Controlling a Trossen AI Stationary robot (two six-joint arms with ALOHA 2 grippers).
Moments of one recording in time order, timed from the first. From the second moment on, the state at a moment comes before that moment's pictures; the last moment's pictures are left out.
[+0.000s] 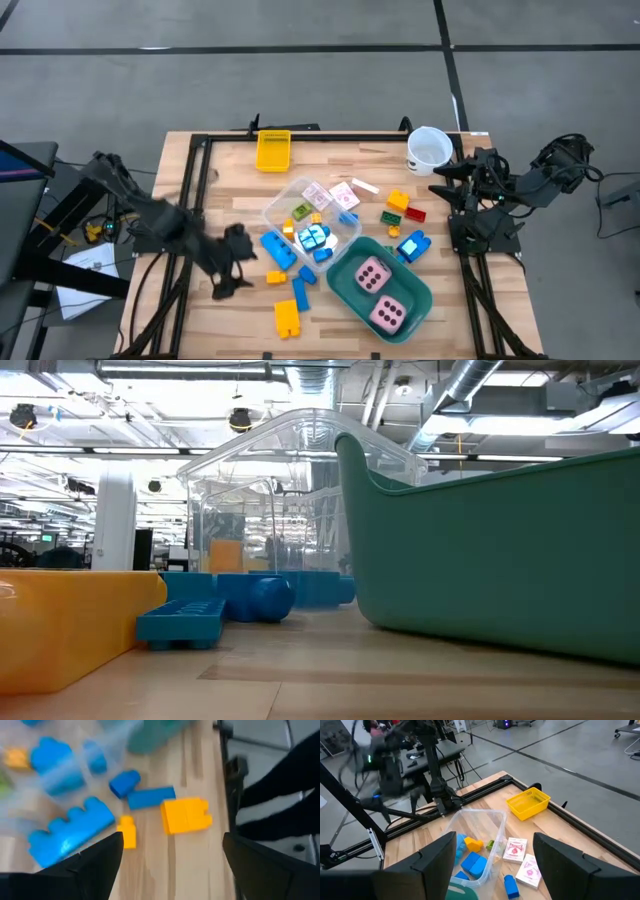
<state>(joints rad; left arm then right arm) -0.62 1.19 1.09 -0.79 -0.22 -0.63 0.66 0.80 1.32 -1.00 0.91 0.68</state>
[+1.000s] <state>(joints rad) -0.65 1.54 0.69 -0.22 -0.42 -0.71 0.66 0.80 1.32 -1.02 0.92 0.71</state>
